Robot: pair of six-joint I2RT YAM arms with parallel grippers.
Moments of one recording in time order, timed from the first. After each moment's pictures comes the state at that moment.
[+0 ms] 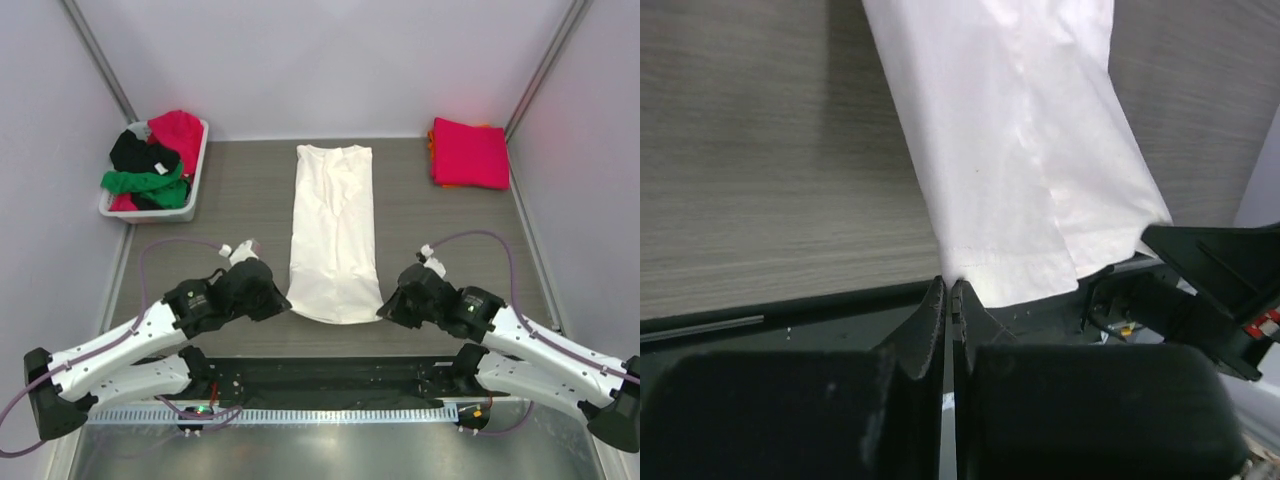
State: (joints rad) left arm -0.98 0.85 0.74 -0.74 -0.19 -1.22; right arm 0.90 0.77 0.57 -0.70 0.11 1.24
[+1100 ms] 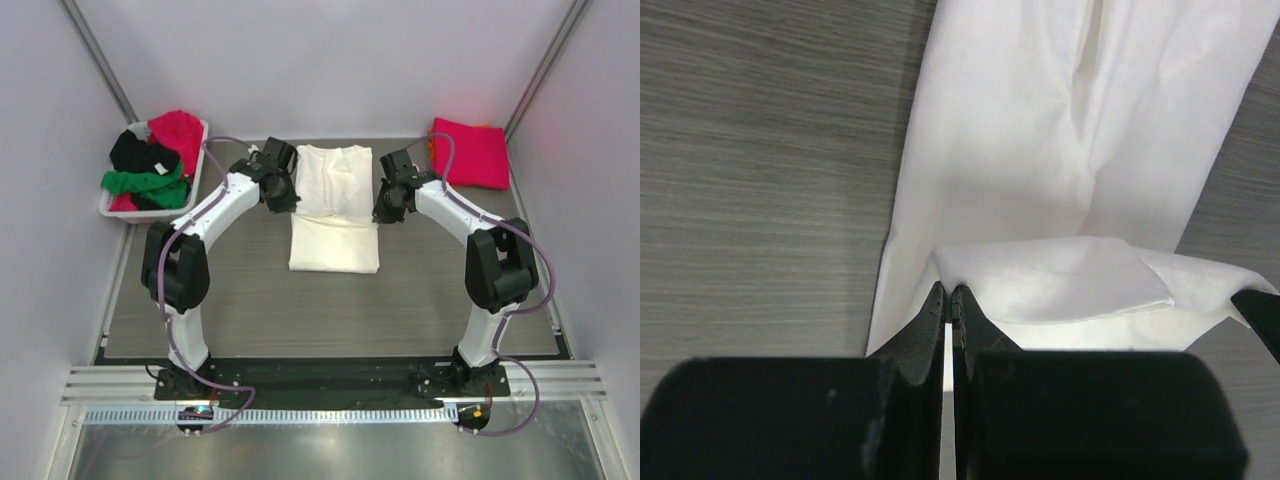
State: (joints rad) left arm -0.45 1.89 1.63 -0.73 -0.08 -0.70; right arm 0.37 1.81 1.40 -0.62 0.04 0.66
